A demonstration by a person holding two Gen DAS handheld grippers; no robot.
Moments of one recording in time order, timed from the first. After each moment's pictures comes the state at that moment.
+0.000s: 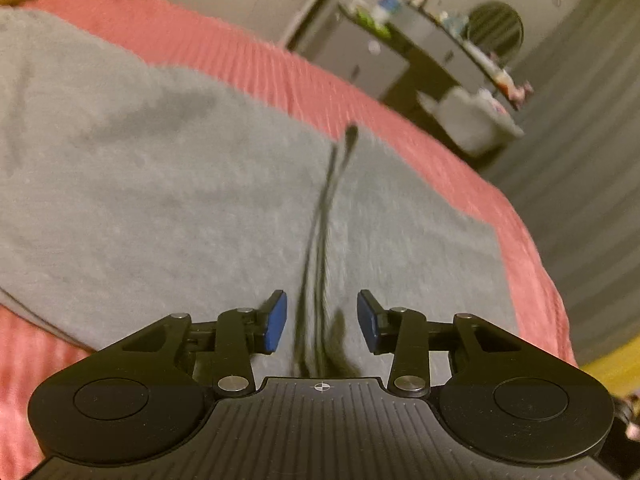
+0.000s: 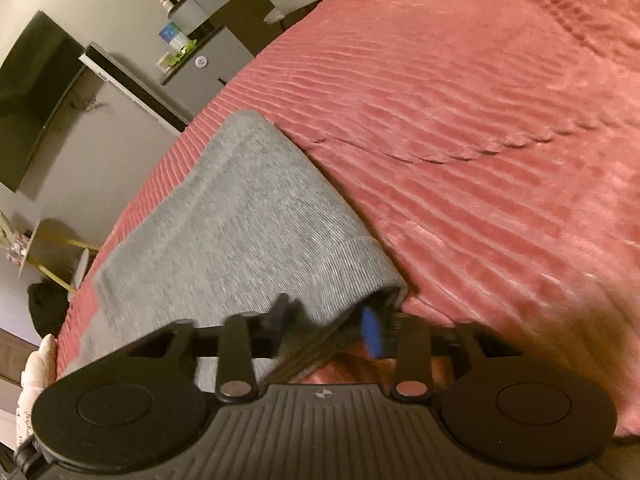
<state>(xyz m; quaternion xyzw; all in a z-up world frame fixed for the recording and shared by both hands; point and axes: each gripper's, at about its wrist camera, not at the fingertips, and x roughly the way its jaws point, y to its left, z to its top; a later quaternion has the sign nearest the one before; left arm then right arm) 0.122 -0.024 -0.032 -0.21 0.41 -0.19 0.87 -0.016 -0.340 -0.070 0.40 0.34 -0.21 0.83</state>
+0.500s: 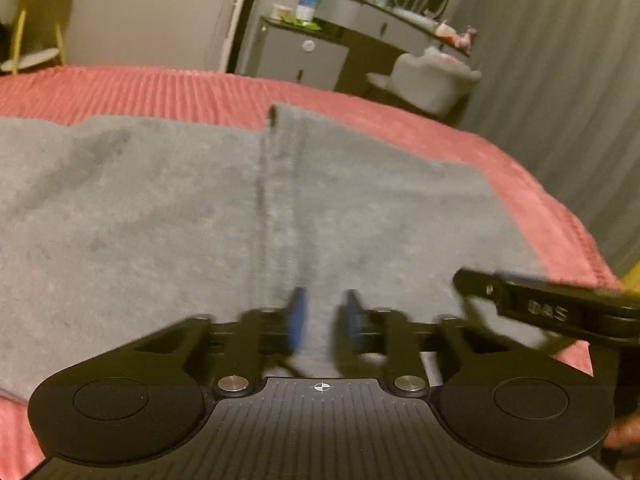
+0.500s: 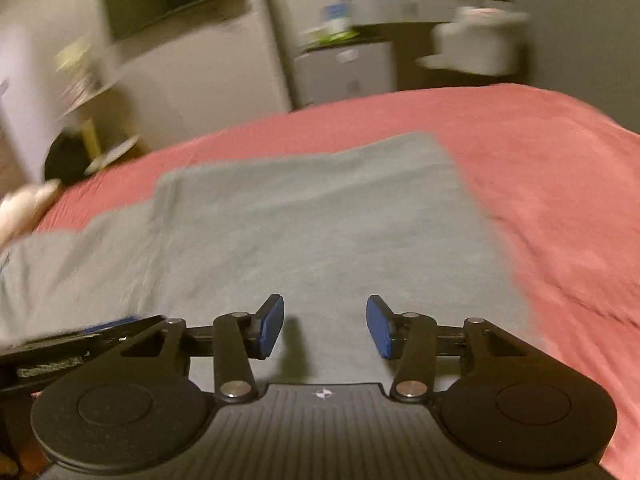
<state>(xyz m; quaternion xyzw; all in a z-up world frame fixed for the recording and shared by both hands) 0.120 -0.076 -0.052 -0.07 0.37 -0.25 0.89 0.074 -0.260 -0.076 0.08 0.34 -0.08 0.93</state>
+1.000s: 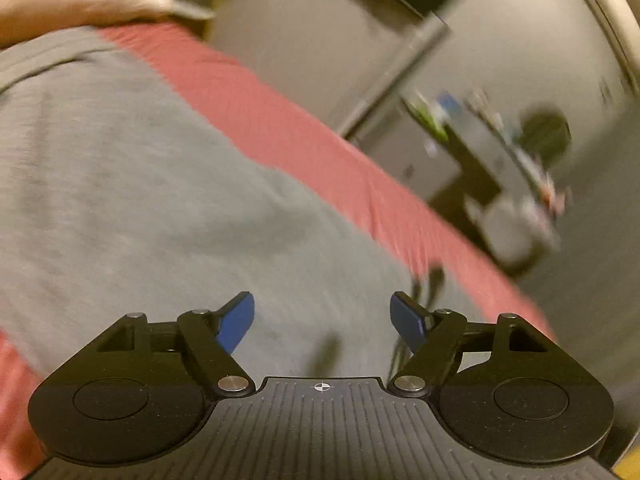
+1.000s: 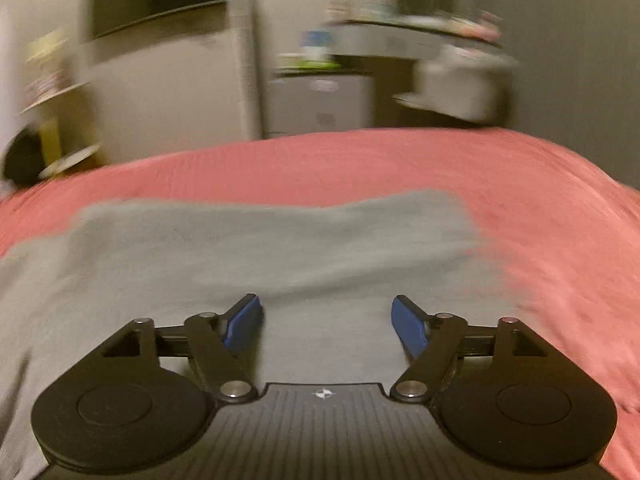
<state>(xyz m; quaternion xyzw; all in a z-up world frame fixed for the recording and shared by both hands) 0.151 0.051 -0.040 -0.33 0.32 -0.08 0.88 0.141 -0.237 -0.095 0.01 0.29 -0.09 0.95</state>
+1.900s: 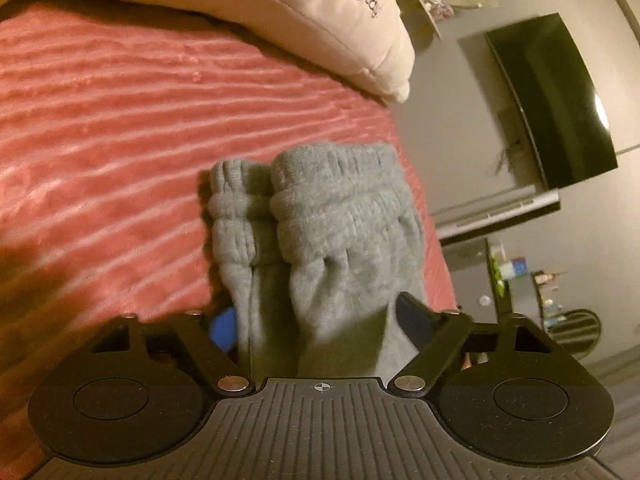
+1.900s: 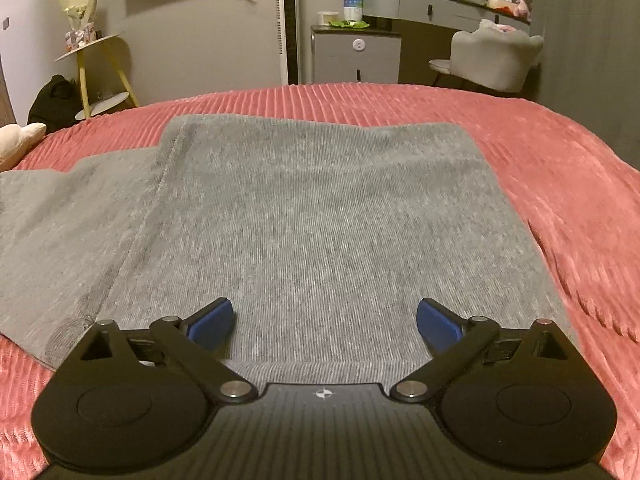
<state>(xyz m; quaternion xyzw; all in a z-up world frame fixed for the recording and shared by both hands) 0.143 0.234 -0.095 -0.52 0.29 0.08 0.80 0.079 -0.232 -0.082 0.04 0.37 -0.10 0.92</state>
